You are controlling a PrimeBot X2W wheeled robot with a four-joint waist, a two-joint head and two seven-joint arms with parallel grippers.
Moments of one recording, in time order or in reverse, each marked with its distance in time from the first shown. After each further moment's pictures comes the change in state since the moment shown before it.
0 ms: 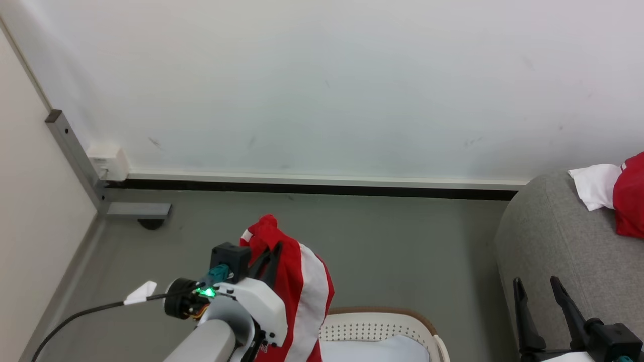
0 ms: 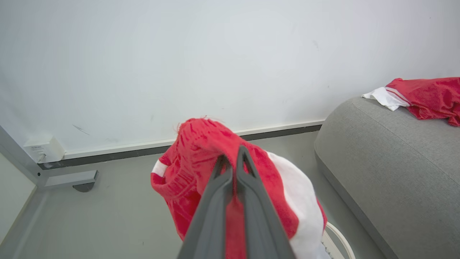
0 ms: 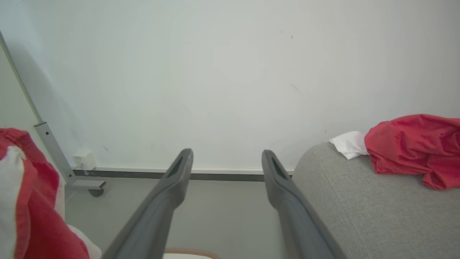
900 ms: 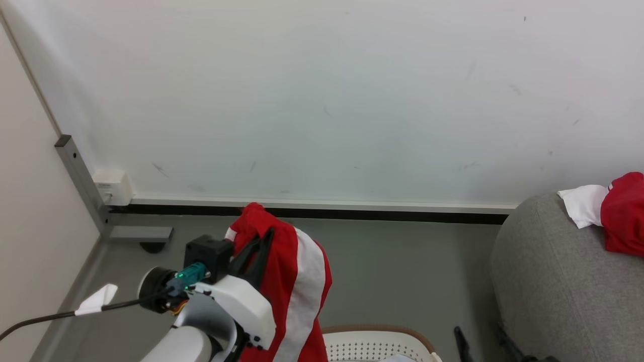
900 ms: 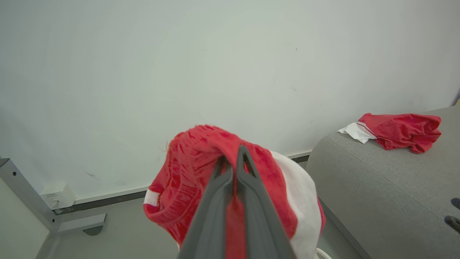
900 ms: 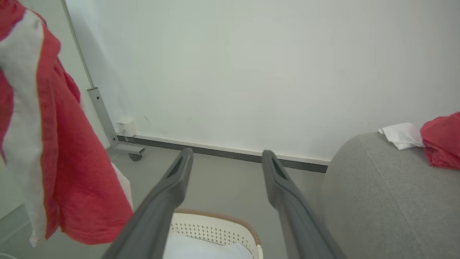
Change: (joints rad) left arm 0.128 0.189 0.026 -0.520 -0.007 0.123 0.176; right arm 0.079 0.000 0.165 0.034 -0.022 0.000 0.000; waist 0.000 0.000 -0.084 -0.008
